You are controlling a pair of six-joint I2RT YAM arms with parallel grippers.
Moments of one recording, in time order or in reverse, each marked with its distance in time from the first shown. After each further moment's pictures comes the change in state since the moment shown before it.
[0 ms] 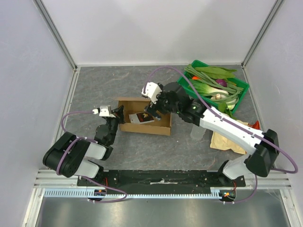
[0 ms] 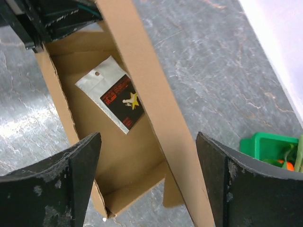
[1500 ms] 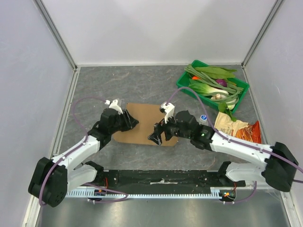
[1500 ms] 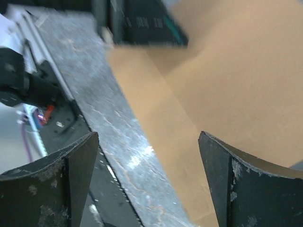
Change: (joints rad) left arm 0.000 -0.364 0.407 -1.409 0.400 -0.395; right arm 0.097 -0.182 -0.575 0.424 -0.138 0.650
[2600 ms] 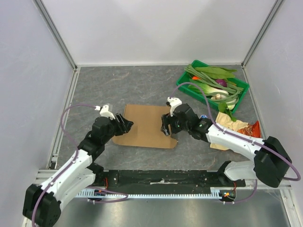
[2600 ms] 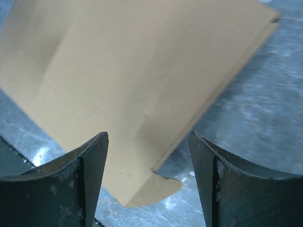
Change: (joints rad) left arm -0.001 -0.280 -0.175 -0.059 -0.103 0.006; right arm -0.126 0.063 0.045 -0.212 0.166 0.023
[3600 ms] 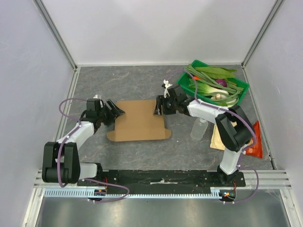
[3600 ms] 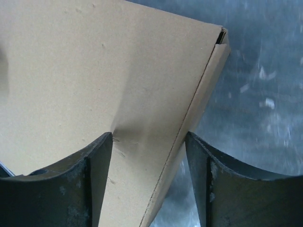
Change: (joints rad) left arm 0.383 0.502 0.235 -0.060 0.254 -0.091; right arm -0.226 0.492 0.351 0.032 -0.250 0.111
